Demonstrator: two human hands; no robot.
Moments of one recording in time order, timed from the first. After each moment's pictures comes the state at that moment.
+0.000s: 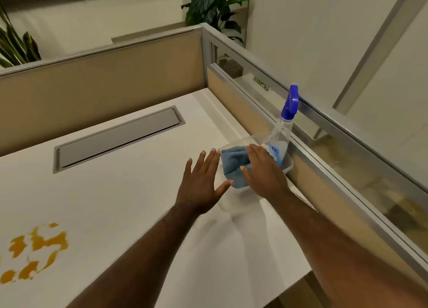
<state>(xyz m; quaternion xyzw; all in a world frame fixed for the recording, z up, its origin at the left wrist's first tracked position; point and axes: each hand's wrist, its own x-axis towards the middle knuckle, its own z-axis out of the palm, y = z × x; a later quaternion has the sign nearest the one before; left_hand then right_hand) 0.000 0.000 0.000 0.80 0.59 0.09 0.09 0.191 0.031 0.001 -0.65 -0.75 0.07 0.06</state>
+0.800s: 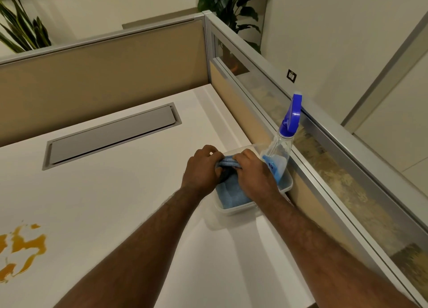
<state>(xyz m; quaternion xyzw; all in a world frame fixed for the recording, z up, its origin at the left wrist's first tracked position) 0.046 0.082 -0.003 0.75 0.62 0.19 0.12 0.202 0.084 -0.007 -0.59 -0.78 0.12 0.16</state>
